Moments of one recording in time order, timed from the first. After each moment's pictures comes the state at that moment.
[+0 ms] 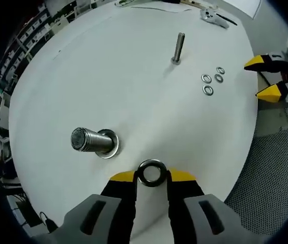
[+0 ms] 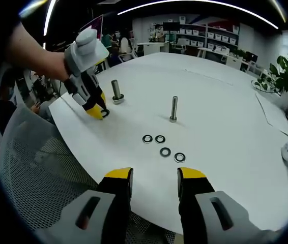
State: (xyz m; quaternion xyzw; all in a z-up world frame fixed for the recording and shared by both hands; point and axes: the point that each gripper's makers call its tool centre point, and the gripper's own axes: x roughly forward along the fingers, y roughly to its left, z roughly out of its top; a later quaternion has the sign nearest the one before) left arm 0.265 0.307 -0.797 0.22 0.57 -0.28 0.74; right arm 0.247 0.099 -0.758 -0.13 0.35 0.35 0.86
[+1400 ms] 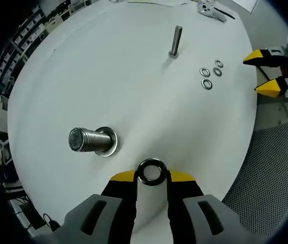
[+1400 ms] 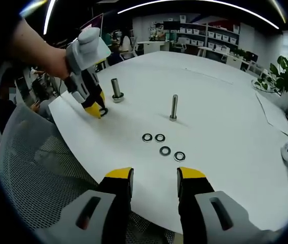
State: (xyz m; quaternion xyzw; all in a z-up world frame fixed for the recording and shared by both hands) left arm 0.263 0.307 -0.798 0.23 0.59 -0.28 0.72; right arm 0.246 0.098 -0.759 -0.13 0.35 0.35 0.86
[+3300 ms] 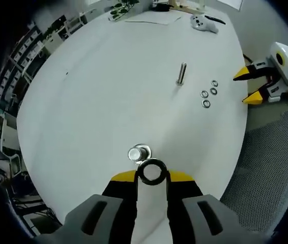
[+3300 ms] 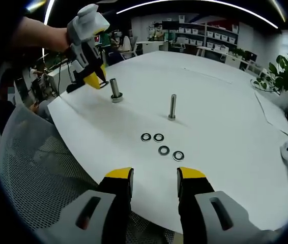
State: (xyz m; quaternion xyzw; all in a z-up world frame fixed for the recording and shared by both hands) left arm 0.301 0.324 -0.728 0.27 0.53 -0.31 0.74; right arm 0.247 0.097 -0.761 -0.13 0.36 0.35 0.86
